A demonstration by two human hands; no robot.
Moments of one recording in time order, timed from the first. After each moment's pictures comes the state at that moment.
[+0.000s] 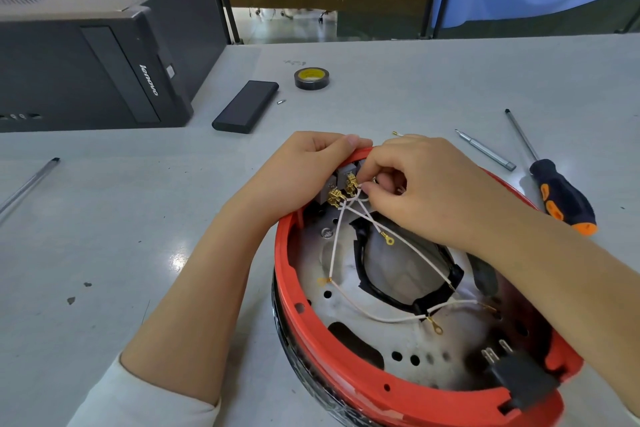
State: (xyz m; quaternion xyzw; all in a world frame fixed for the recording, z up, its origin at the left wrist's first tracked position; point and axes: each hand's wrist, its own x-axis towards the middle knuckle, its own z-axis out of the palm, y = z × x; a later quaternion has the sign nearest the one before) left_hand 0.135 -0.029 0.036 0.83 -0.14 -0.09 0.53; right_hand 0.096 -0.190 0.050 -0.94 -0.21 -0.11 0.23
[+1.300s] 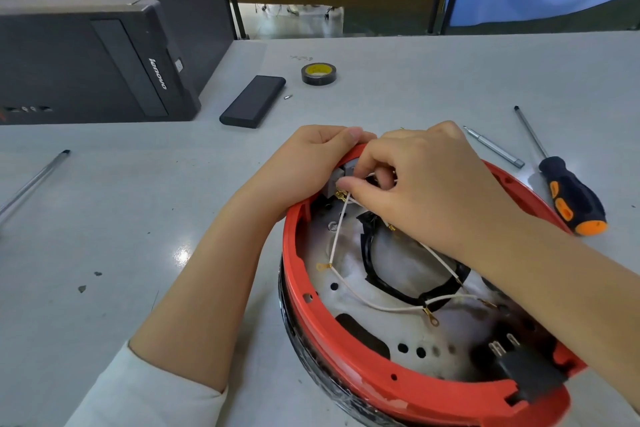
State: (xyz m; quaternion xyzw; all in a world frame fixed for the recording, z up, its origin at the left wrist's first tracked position) left_hand 0.131 -0.027 0.041 0.82 -0.14 -0.09 0.55; right_hand 0.080 -0.169 0.057 -0.95 -0.19 -0.18 0.19
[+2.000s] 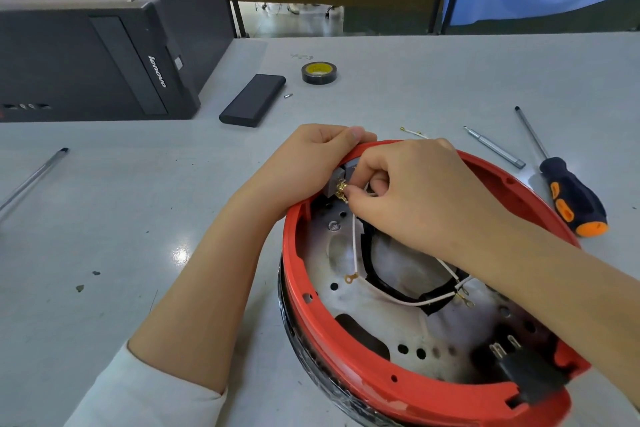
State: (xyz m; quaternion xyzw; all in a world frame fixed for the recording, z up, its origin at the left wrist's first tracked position) left_hand 0.136 -0.027 0.036 0.83 -0.12 -0.09 0.55; right_hand 0.081 -0.165 0.053 -0.96 -0.15 -0.12 0.22
